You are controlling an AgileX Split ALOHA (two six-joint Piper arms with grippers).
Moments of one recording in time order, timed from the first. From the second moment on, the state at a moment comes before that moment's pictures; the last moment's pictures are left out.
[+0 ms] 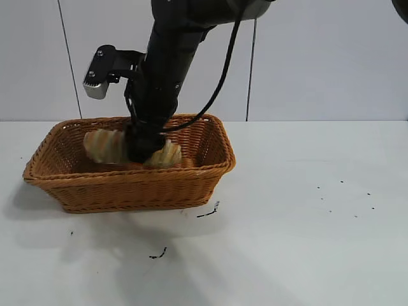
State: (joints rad) left arm -0.02 -0.01 -0.50 -0.04 1.07 0.08; right arm 0.64 2.35 -2.10 0.07 0.86 -0.97
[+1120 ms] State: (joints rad) left arm -0.02 -0.01 -0.50 -0.04 1.07 0.08; right arm 0.21 2.20 -2.11 0.04 1.09 0.02
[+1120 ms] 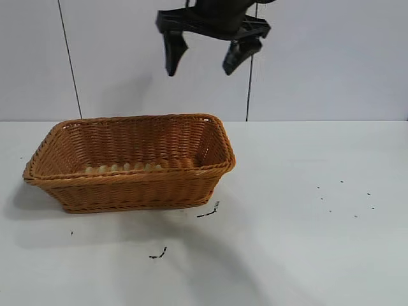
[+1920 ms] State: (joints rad) left arm -0.02 -0.01 -0.50 -0.04 1.07 0.08; right arm 0.01 2.01 -1.95 0.04 1.21 -0.01
